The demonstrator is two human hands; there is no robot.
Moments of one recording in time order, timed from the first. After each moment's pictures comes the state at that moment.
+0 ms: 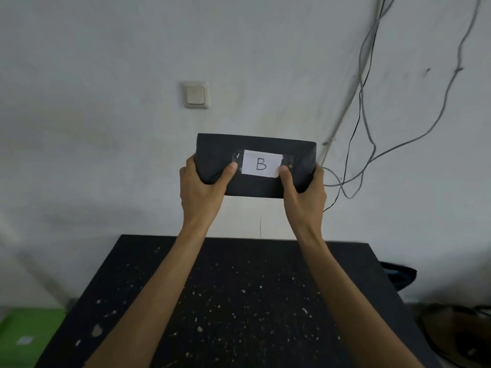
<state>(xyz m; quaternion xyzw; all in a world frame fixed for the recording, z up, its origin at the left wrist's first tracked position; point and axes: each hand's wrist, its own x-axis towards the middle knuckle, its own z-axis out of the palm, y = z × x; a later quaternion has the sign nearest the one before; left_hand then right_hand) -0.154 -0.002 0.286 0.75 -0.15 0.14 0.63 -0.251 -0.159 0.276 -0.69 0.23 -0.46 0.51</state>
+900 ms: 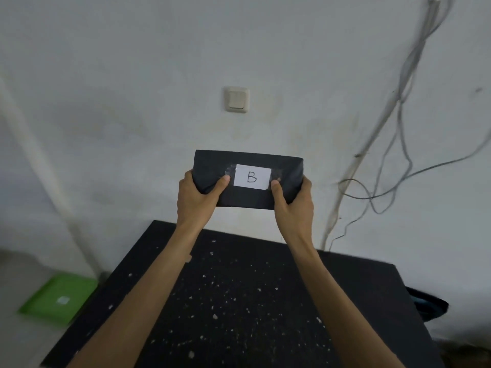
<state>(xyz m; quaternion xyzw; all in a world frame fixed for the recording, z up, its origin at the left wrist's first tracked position) -0.155 0.081 0.268 0.77 -0.08 0.13 0.62 -0.239 -0.094 0.268 -0.74 0.17 -0.38 0.52</state>
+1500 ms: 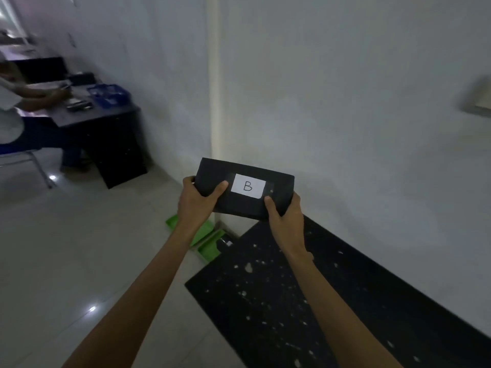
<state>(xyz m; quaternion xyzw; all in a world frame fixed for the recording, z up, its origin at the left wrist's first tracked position) -0.101 0.439 0.177 0.79 0.20 0.23 0.54 -0.089 0.233 0.165 -0.80 -0.02 -0.09 0.59</state>
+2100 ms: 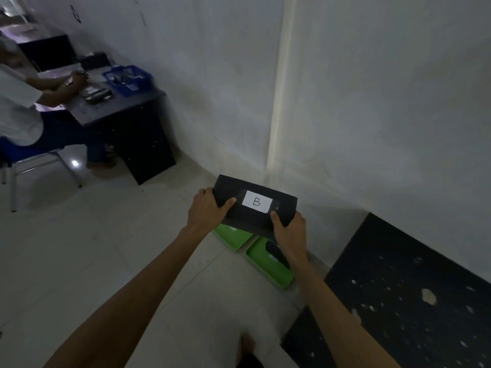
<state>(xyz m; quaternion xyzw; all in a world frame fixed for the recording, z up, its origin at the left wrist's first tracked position) 0.073 0.765 0.074 0.93 0.18 0.06 0.30 0.074 0.551 0.043 -0.82 0.11 0.03 0.56</state>
